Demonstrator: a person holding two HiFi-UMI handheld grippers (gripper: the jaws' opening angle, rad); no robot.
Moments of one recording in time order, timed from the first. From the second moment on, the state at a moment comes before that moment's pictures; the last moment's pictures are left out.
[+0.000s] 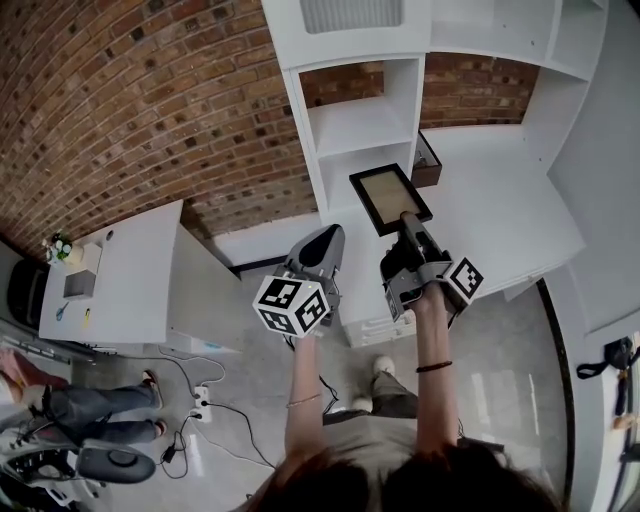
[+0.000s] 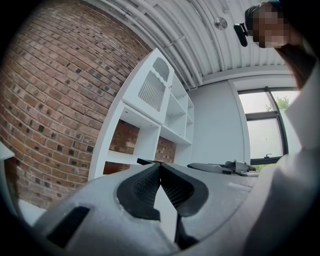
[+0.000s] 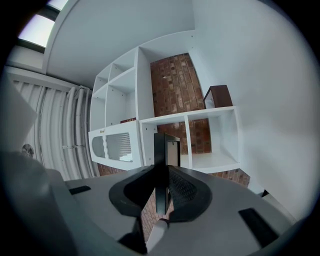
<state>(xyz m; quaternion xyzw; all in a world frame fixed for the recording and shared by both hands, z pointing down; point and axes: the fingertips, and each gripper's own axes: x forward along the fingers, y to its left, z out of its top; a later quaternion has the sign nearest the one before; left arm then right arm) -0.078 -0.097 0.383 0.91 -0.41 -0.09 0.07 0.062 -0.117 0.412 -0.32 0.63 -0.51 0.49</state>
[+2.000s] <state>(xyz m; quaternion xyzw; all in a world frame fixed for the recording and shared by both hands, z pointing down) -0.046 -0.202 0.374 0.88 -0.47 -0.07 0.06 0.075 -0.247 0.392 -0.25 0.64 -0.57 0.46</state>
